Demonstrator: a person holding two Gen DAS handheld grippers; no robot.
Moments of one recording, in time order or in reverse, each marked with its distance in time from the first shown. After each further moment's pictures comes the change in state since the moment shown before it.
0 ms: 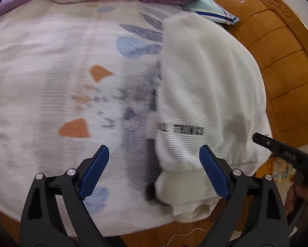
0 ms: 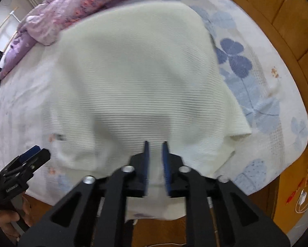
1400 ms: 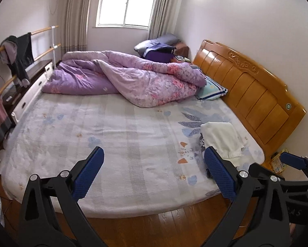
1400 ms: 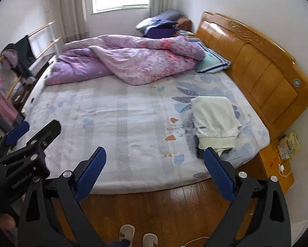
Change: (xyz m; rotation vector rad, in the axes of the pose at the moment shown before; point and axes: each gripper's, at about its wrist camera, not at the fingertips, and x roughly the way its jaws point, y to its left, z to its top) left arm -0.570 0.197 -0.130 0.165 -0.538 0.120; right arm -0.377 0.455 -0.222 -0.106 -0.412 -0.108
